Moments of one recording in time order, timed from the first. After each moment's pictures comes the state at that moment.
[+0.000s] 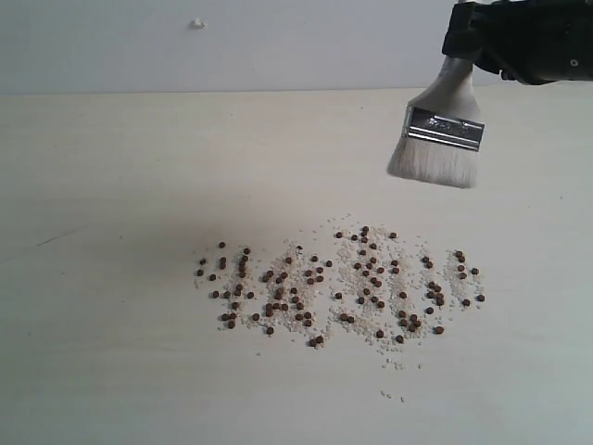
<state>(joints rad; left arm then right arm) -0.04 0.44 0.00 0.27 -0.48 -0.61 0.12 1.46 -0.87 1.68 0.36 -1.37</state>
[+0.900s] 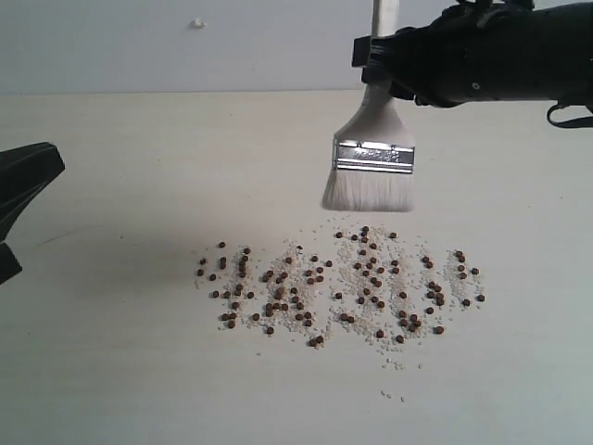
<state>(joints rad) -0.04 1.10 -0.18 0.83 -0.97 -0.65 0.38 1.53 -0.91 1.67 0.19 -1.32</state>
